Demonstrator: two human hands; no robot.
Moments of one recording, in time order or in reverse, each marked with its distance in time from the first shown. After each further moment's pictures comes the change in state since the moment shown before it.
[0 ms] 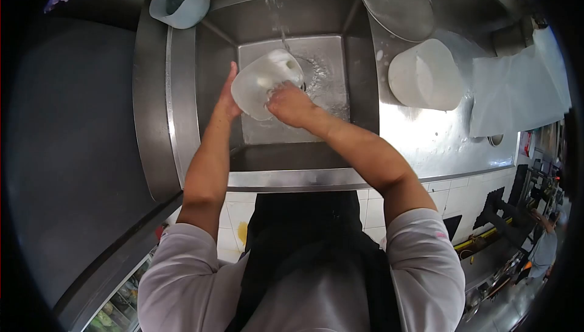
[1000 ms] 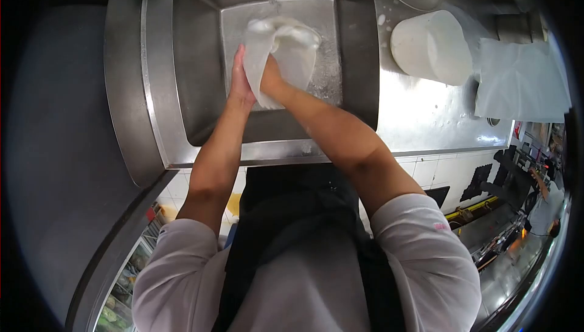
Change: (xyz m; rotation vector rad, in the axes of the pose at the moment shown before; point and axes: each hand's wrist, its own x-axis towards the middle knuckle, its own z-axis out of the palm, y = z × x) left_hand -0.014 -0.076 0.062 -0.170 0.266 0.289; right_hand 0.041 -0.032 0.093 0.722 0.582 0.580
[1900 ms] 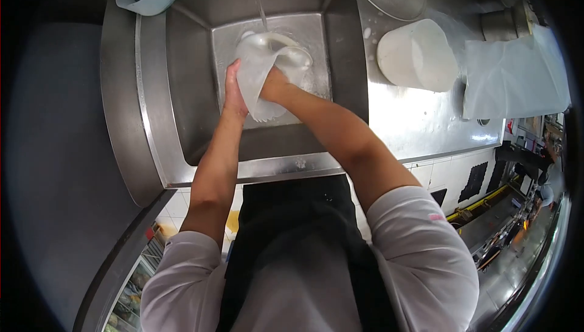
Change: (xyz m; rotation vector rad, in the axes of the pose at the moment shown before) left_hand 0.016 0.008 0.008 0.003 -0.014 -0.013; right_hand 0.027 0.022 -0.040 -0.325 -0.481 -0.094
